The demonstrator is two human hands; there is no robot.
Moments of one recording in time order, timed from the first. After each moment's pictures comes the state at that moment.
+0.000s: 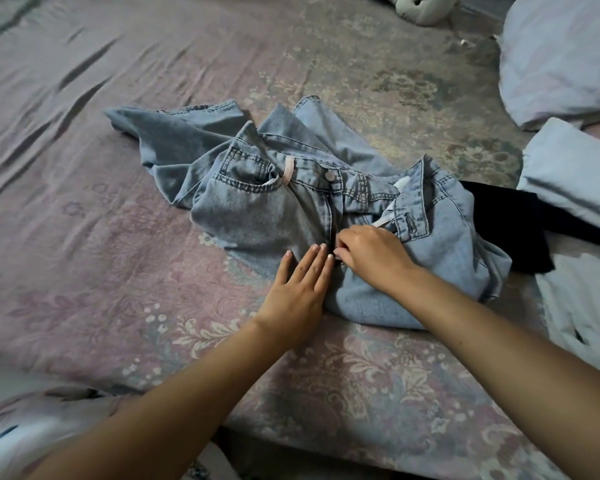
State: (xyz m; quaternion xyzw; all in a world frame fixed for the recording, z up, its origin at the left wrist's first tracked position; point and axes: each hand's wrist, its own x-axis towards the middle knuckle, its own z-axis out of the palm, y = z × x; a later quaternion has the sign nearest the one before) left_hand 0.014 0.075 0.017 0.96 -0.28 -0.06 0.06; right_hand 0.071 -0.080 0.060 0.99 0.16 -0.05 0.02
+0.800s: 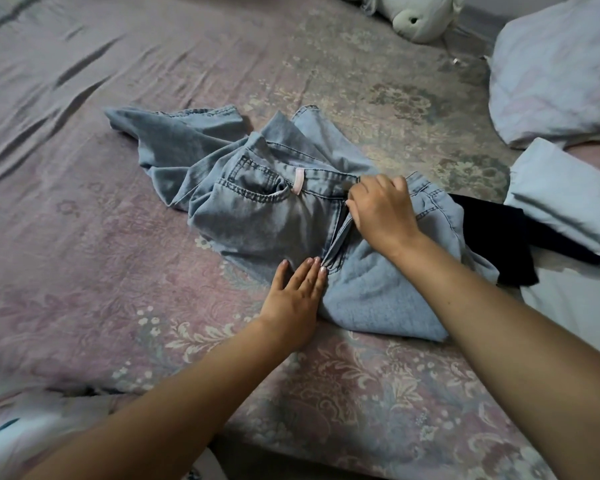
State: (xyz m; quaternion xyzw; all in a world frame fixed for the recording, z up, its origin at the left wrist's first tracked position) left_hand 0.015 0.069 0.028 0.95 -0.27 -0.17 -0.02; right_hand 0.115 -0.088 0.091 0.96 0.19 0.19 0.09
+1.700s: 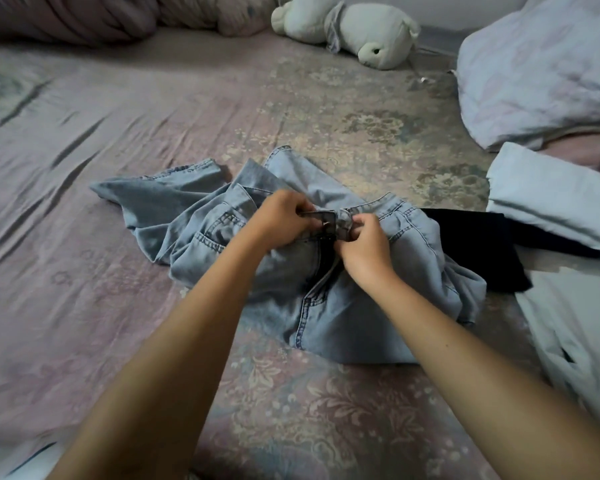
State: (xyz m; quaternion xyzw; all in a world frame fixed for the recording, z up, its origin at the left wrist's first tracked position) left_hand 0.148 0.056 0.130 0.90 -0.15 -0.10 0.40; right_hand 0.101 -0.086 0.089 0.86 -0.18 0.08 -0.47
